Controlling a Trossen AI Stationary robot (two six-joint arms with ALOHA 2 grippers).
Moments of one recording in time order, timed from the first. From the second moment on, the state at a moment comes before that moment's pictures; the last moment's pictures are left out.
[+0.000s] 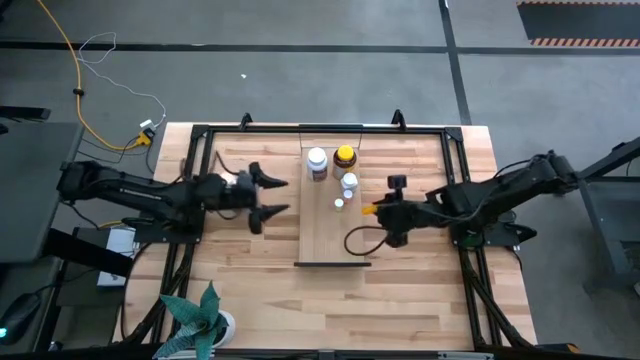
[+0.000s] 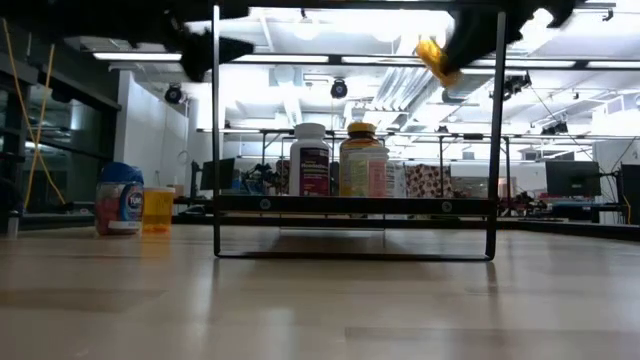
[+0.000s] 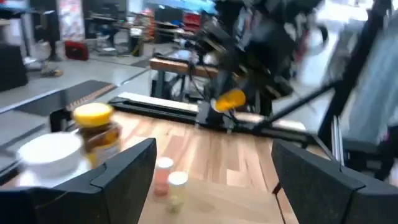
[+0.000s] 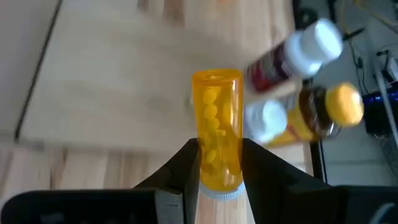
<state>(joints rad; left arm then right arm) 0.07 0.98 0.42 0.53 -0.15 -0.12 0.28 1.23 1.03 -0.69 0.51 -0.11</state>
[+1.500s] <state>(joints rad) -0.05 1.59 0.82 0.51 -0.18 0.13 0.18 1.48 1.06 -0.28 0.10 0.04</state>
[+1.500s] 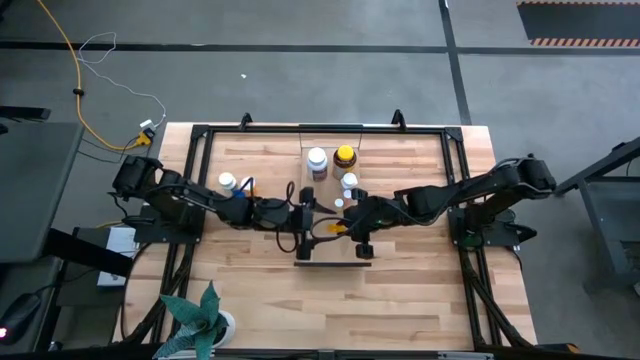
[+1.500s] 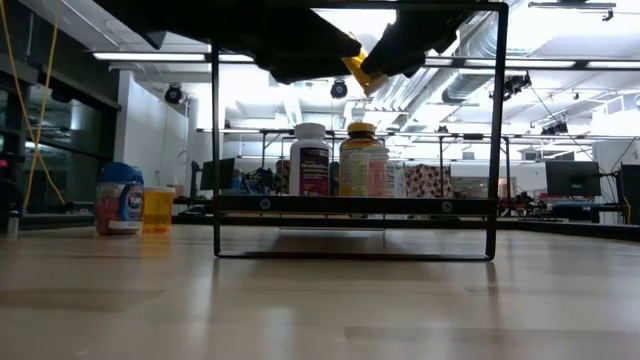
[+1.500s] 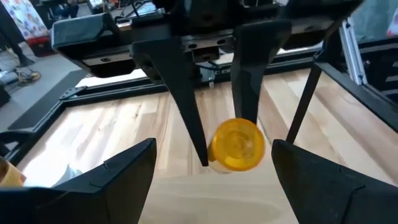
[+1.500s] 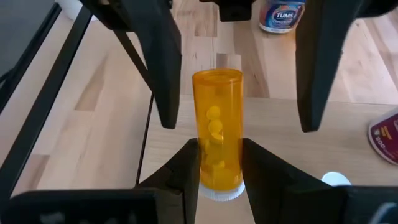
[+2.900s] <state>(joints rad) -0.04 1.59 0.82 0.53 -0.18 0.11 0.18 1.48 1.06 -0.29 0.15 0.02</state>
